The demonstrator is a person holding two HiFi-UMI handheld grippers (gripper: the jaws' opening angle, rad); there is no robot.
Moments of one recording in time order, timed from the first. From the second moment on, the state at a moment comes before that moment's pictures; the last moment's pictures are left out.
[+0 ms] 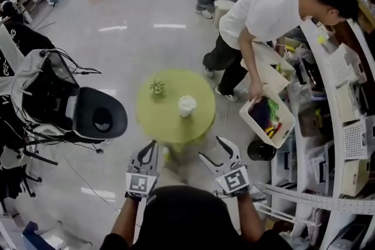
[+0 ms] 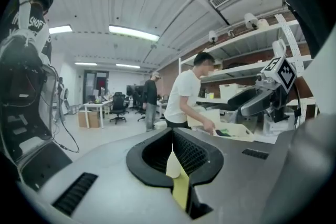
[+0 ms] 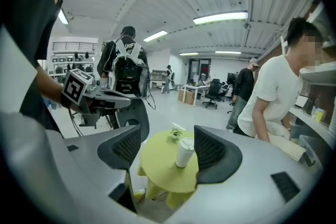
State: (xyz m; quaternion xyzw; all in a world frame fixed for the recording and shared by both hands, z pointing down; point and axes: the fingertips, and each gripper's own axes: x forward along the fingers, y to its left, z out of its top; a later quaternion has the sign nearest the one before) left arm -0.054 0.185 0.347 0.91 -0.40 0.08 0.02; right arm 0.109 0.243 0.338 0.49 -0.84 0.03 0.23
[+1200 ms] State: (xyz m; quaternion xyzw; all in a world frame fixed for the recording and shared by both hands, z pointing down) left arm 0.092 0.000 0.646 0.96 -0.15 0.24 0.07; right arm 0.091 -0.004 0.528 0.26 -0.83 0.10 0.48
